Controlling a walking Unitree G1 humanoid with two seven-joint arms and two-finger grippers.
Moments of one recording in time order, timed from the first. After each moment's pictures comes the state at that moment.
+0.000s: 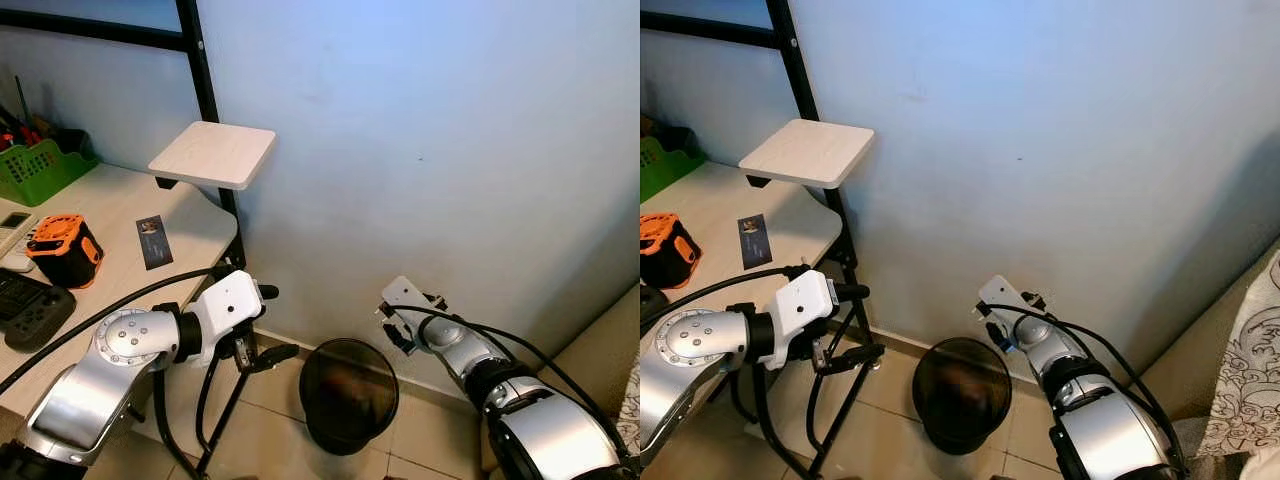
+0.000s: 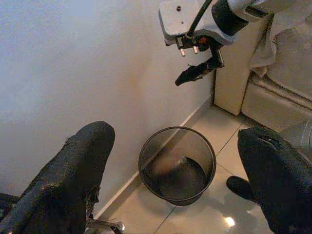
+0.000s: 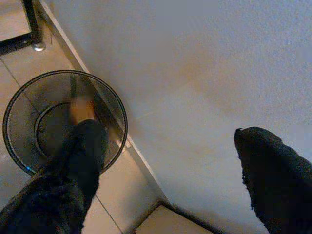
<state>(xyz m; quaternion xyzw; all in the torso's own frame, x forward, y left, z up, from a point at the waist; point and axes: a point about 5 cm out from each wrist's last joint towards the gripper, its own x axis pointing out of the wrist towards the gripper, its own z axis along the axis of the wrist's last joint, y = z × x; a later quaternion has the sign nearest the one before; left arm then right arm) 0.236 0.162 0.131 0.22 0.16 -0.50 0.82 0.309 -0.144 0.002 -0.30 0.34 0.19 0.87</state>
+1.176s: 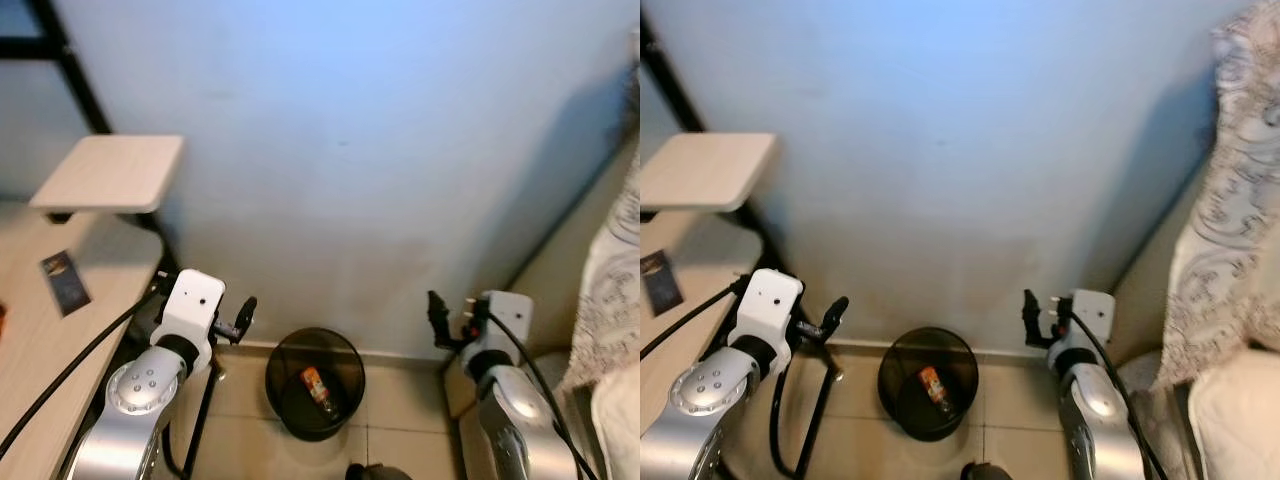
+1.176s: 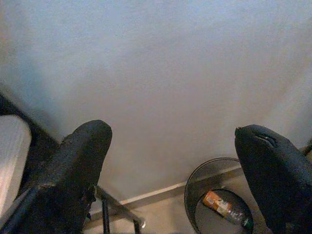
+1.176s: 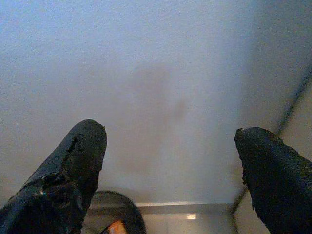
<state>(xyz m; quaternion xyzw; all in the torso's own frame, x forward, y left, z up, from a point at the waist) 0.227 0.176 0.105 0.14 0.15 -0.12 0.97 0.234 -0.179 0.053 0.08 0.14 -0.03 0.99</state>
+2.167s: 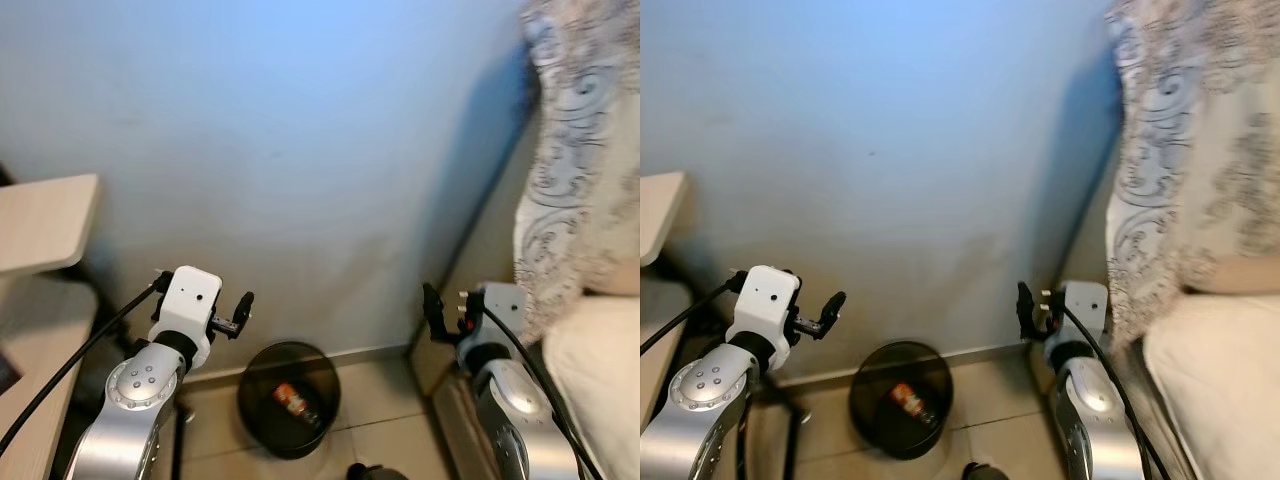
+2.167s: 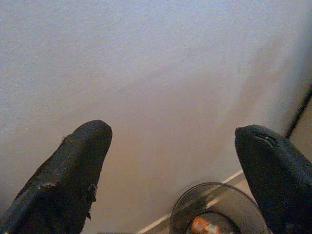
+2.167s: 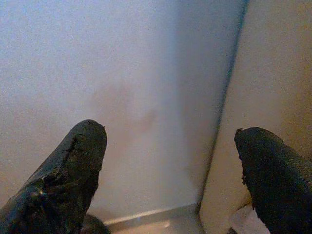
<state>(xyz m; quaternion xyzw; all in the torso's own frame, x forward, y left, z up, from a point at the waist) 0.231 0.178 0.107 0.14 0.14 -0.11 0.97 0.238 -0.167 0.068 0.05 0.12 -0.01 0.99</state>
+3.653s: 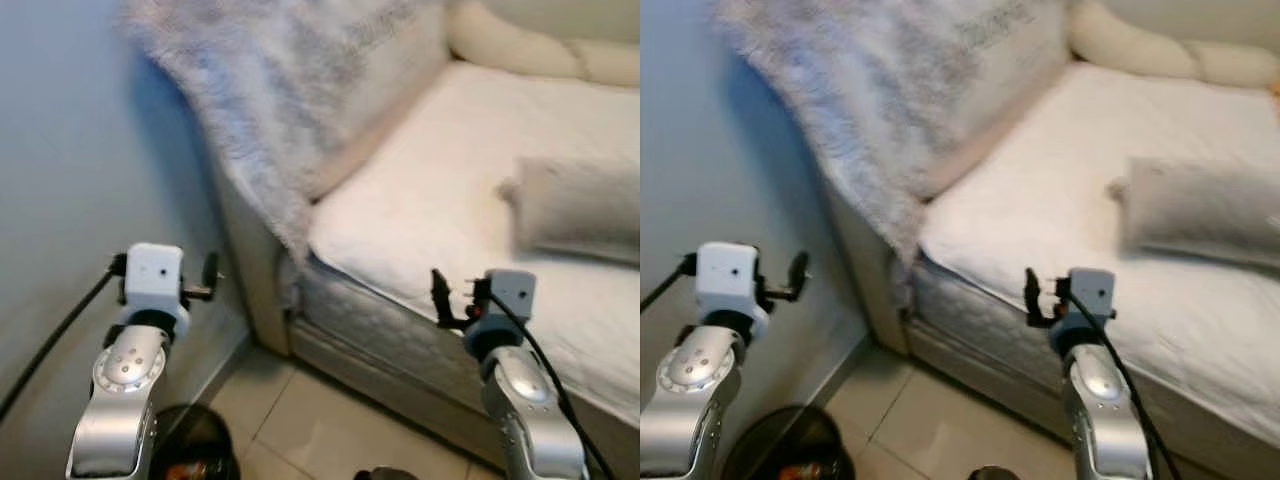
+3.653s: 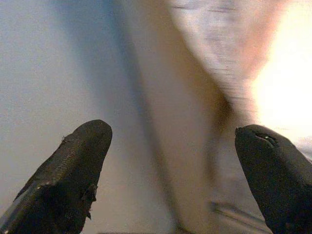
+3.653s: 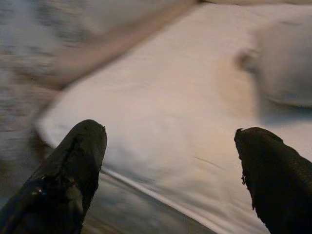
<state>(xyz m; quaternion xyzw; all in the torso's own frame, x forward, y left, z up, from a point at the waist) 0.246 0.194 0.120 0.09 0.08 -0.01 0.99 0.245 -0.182 0.080 0.03 0.11 -0.04 0.99</state>
